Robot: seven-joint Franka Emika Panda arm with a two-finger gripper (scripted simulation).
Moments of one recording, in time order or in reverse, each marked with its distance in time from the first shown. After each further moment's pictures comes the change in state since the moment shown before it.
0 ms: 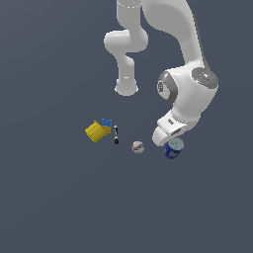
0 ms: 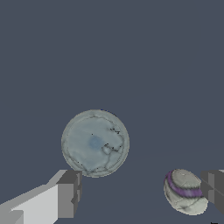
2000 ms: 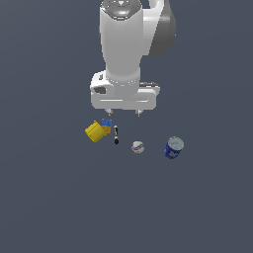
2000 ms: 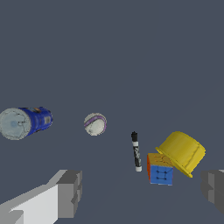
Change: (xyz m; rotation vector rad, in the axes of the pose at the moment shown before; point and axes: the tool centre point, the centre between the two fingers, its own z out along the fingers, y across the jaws) arm -0.120 0.163 -0.125 0.039 -0.056 0.552
